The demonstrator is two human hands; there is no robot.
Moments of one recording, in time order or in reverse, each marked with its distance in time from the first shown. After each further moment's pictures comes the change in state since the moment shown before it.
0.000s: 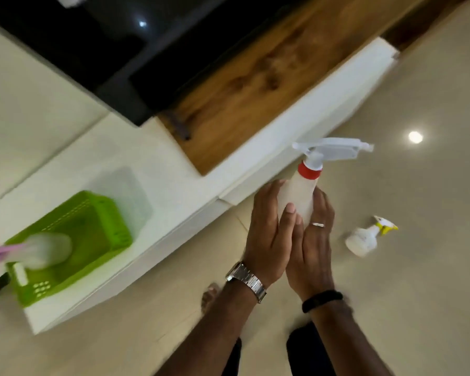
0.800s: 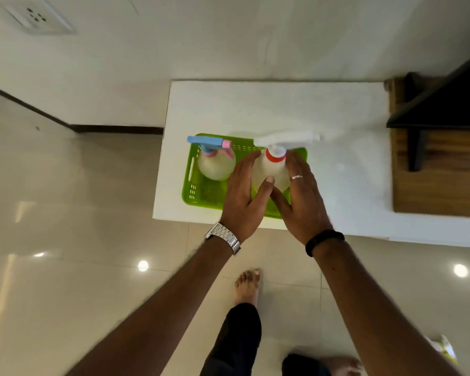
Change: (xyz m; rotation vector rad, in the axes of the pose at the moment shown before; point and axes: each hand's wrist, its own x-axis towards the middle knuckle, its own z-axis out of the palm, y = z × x) left_hand -0.085 -0.161 -0.364 -0.083 0.601 -0.356; right_hand -0.057 -0.146 0.349 -0.370 -0.937 -0.518
